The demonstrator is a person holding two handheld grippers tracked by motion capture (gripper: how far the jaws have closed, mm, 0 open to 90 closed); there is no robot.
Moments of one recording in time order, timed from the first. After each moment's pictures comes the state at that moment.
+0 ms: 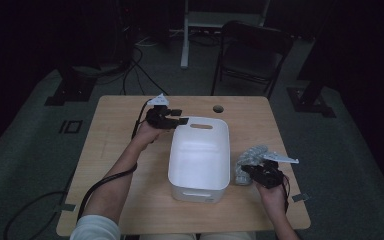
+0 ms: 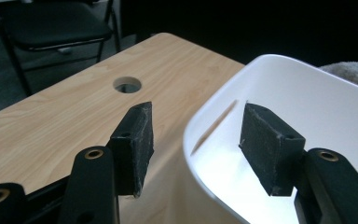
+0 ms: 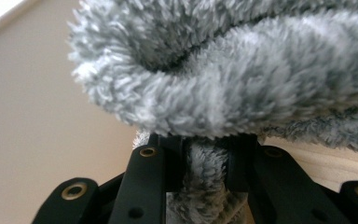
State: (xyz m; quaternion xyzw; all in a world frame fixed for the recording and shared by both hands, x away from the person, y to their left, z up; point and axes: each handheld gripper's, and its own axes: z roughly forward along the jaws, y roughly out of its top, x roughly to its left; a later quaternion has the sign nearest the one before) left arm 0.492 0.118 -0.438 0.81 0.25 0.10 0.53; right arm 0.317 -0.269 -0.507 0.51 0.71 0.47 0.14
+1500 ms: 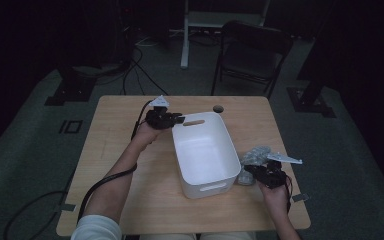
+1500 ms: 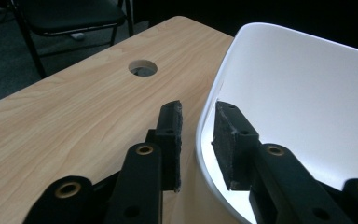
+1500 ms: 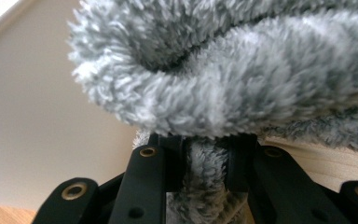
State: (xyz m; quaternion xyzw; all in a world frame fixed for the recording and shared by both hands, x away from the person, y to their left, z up) left arm 0.495 0.121 -0.448 0.81 0.27 0.11 0.50; right arm 0.319 -0.279 -0.511 0.52 0.70 0.47 0.13
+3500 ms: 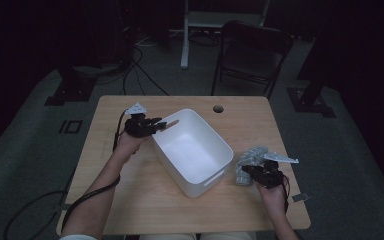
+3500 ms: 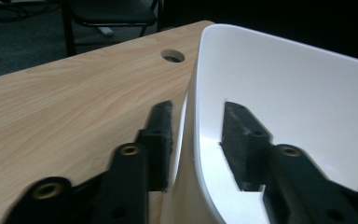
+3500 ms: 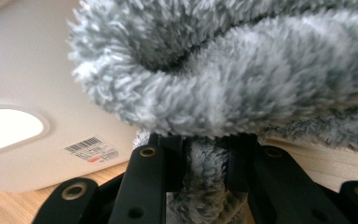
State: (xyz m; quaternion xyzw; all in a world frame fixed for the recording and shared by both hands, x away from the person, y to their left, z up) left arm 0.458 0.182 -0.451 0.78 0.34 0.12 0.51; right arm 0.320 -0.271 -0.511 0.52 0.71 0.46 0.13
